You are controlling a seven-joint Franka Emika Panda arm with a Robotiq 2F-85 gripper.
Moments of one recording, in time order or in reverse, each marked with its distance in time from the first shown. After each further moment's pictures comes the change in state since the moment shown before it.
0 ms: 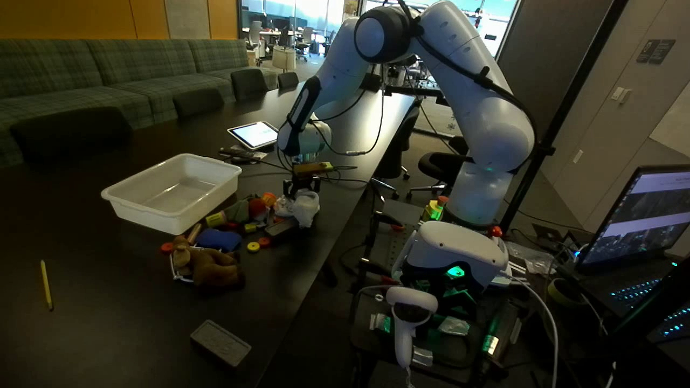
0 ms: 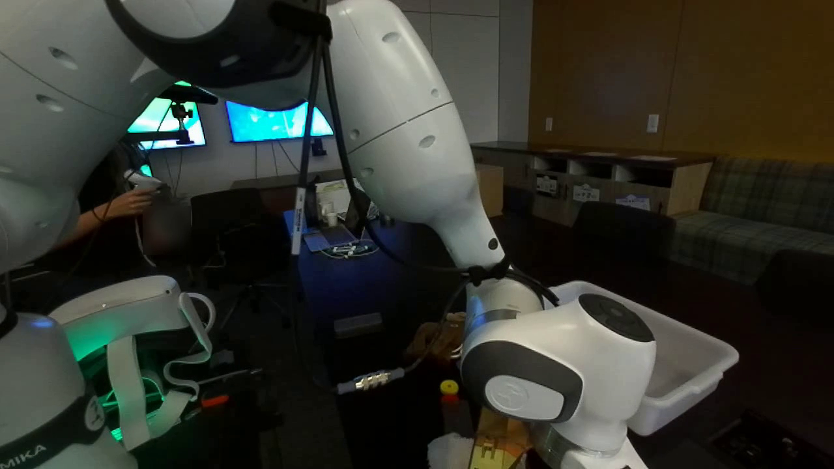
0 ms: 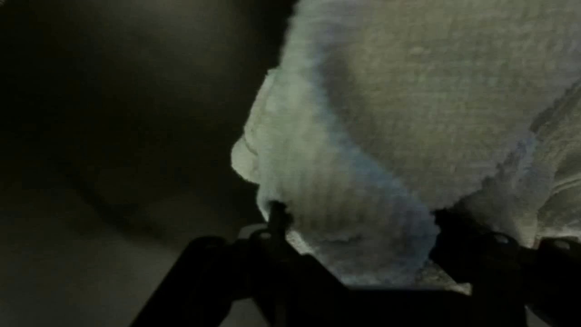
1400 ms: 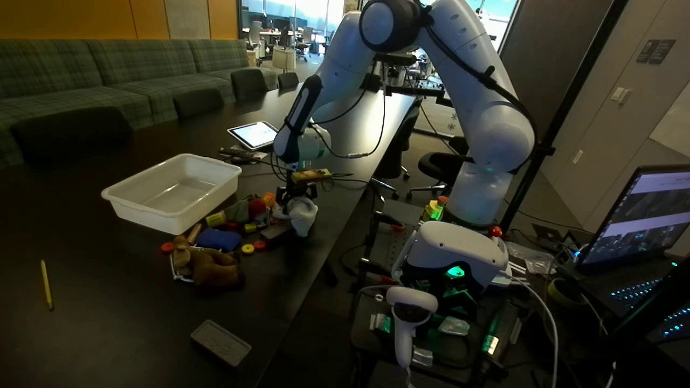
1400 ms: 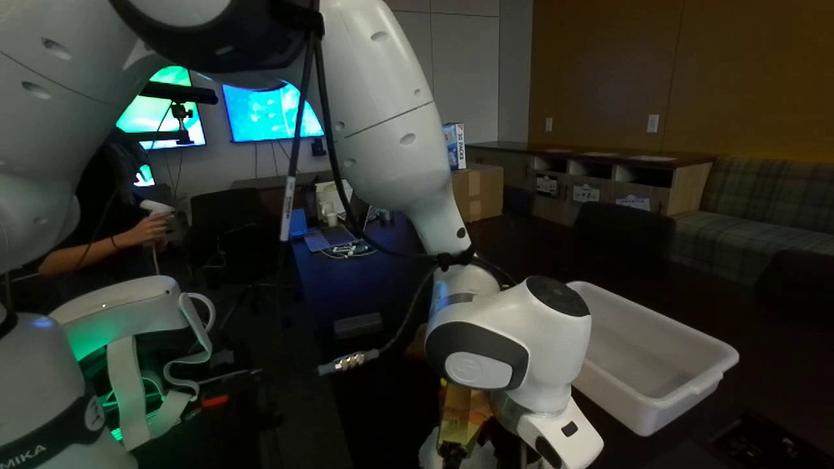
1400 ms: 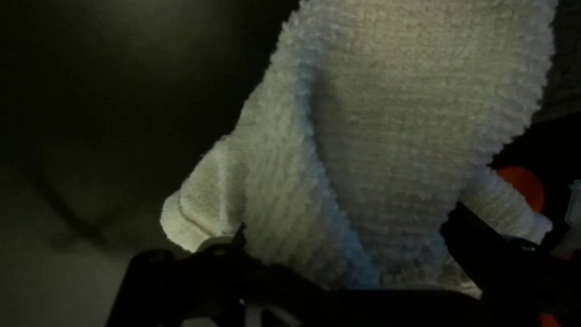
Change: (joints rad) arm 0.002 -0.054 0.101 -0.126 0.001 0.109 -0.065
